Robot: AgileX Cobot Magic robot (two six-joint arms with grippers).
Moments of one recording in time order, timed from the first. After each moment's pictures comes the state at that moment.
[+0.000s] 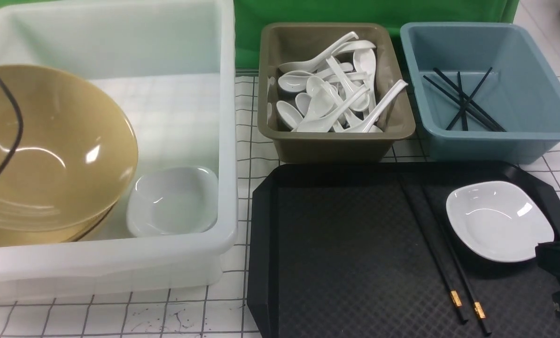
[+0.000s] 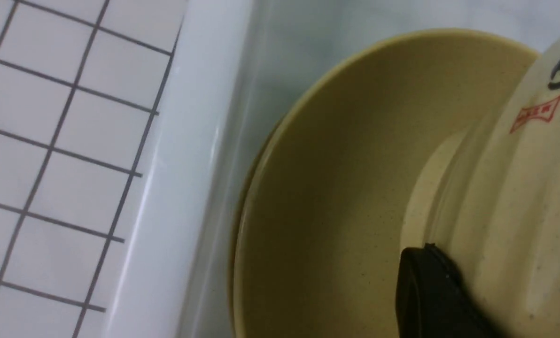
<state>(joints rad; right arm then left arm) 0.15 0.76 -0.46 0.36 0.53 -0.40 0.51 1.44 -1.13 -0.37 0.85 0.33</state>
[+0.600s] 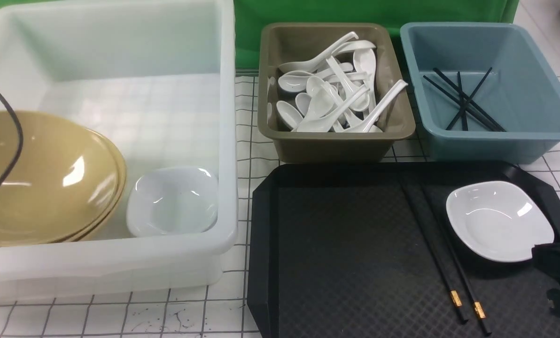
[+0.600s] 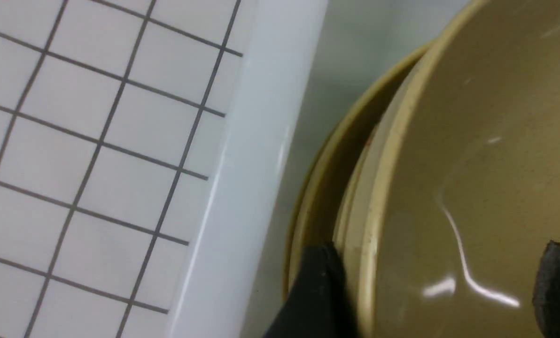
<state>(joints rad) 0.15 0.82 -0.46 0.36 0.54 -0.36 0.51 1.45 -1.12 -0.29 0.81 0.29</state>
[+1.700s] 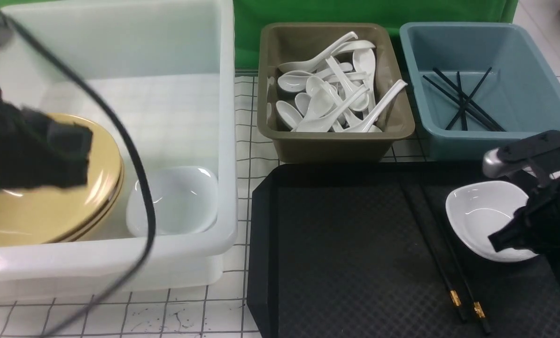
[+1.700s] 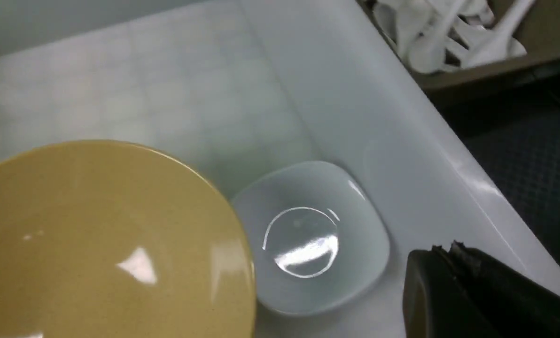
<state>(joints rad) 0.13 1.54 -0.81 -0.05 0.58 -0.10 -0.19 0.88 -0.88 -0.22 0.75 0.32</state>
